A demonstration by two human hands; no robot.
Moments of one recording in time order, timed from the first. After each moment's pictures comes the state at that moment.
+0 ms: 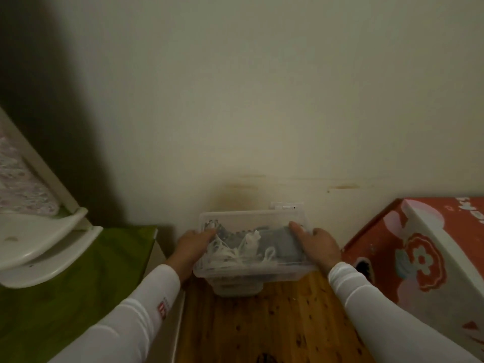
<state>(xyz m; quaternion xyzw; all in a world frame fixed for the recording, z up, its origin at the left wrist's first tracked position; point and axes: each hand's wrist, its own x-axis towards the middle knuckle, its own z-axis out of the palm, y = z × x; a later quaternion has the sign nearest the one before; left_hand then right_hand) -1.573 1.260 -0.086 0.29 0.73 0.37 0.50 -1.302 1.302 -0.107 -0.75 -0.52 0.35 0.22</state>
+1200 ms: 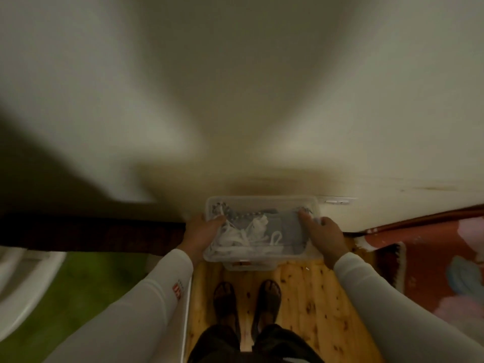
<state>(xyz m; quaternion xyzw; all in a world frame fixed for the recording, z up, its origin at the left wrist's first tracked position) -1.669 1.491 -0.234 0.18 0.76 0.28 0.56 -1.401 1.523 -0.237 -0.77 -0.37 0.49 0.20</state>
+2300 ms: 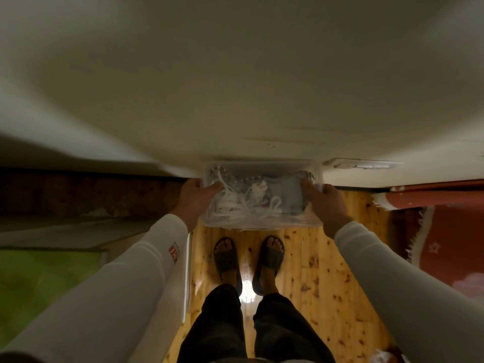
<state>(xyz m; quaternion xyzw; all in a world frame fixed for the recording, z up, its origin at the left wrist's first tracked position) -1.670 1.545 -0.369 0.15 0.77 0.25 0.56 -1.392 1.573 -0.379 -0.76 -0.30 0.54 0.19</state>
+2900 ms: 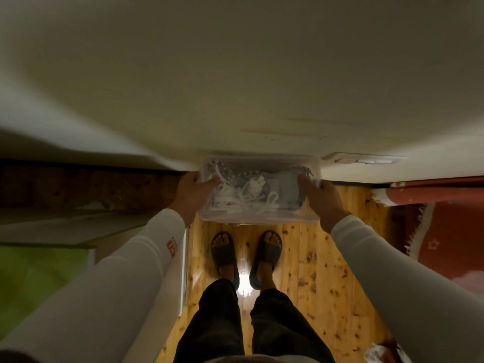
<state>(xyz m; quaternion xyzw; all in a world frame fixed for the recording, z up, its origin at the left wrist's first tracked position) -1.666 1.547 -0.382 0.15 0.77 0.26 0.56 -1.388 1.577 -0.400 -0.76 -0.32 0.54 0.18</state>
